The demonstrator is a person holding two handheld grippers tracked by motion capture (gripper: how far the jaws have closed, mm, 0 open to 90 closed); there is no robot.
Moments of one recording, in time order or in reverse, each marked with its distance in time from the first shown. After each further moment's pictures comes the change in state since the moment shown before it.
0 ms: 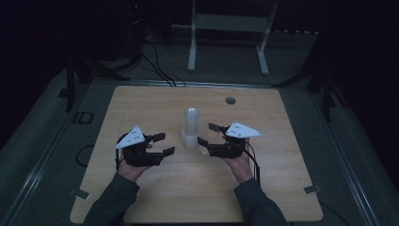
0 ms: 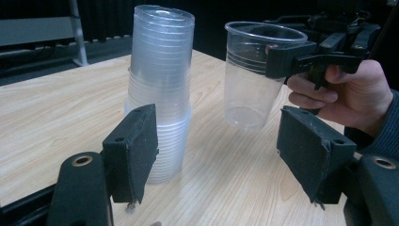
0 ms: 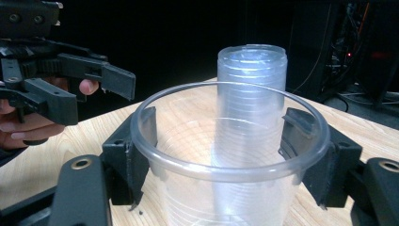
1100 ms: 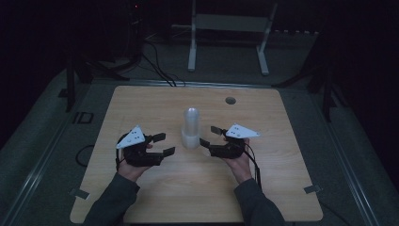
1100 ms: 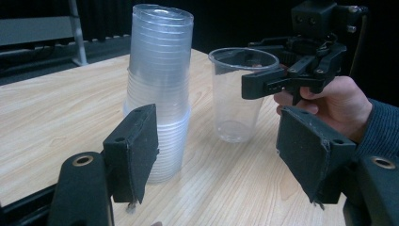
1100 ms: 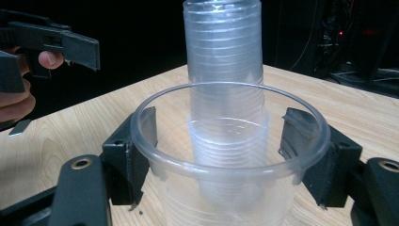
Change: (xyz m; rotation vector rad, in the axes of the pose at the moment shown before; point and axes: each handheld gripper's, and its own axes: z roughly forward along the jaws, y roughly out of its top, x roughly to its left) left arm -0.001 0.000 0.000 0.004 -0.001 0.003; right arm -0.015 -0.025 0.007 0.048 -0.037 0.048
